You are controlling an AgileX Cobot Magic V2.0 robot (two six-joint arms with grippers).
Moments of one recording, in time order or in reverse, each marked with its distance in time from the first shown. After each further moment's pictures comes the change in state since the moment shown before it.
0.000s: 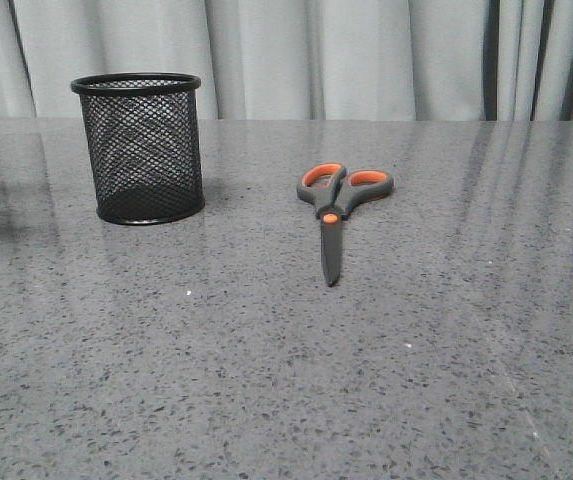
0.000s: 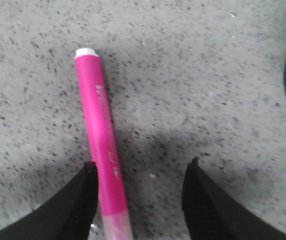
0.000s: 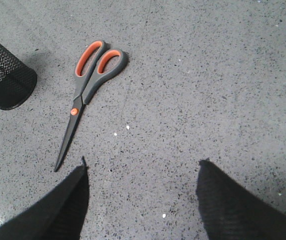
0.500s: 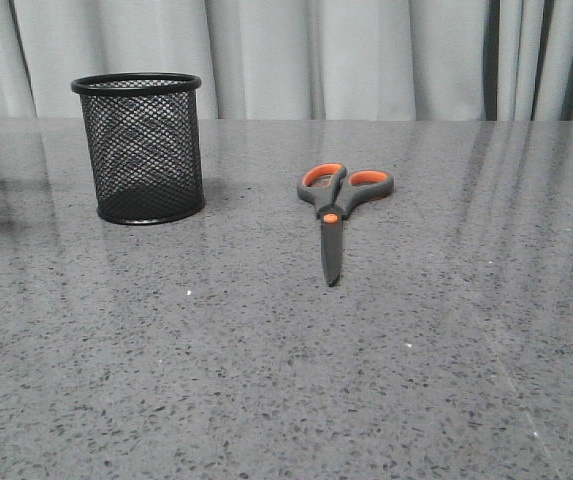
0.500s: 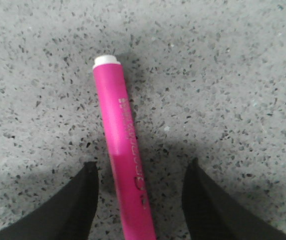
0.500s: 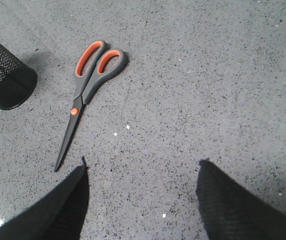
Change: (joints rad) left arm 0.000 0.079 -0.013 0.054 -0.042 0.000; right arm 0.000 0.000 0.000 0.000 0.000 0.000
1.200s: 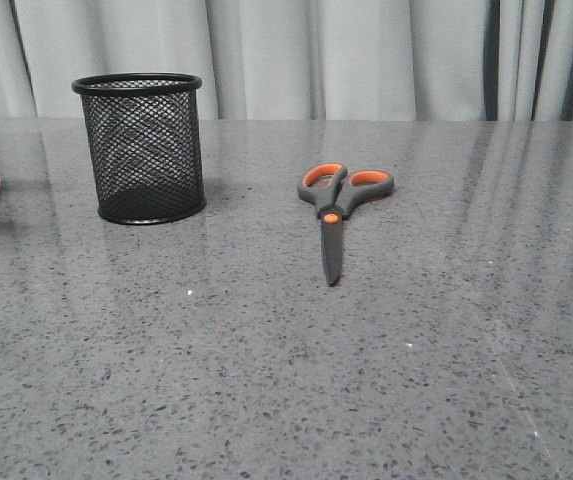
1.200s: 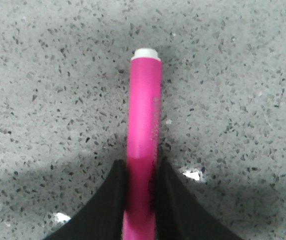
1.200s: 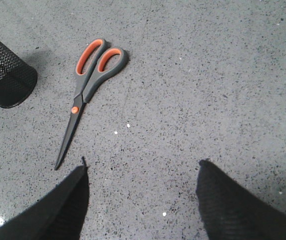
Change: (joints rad) left arm 0.000 0.010 -0.004 0.009 0.014 0.012; right arm 0.000 0.000 0.000 0.000 0.004 -0.002
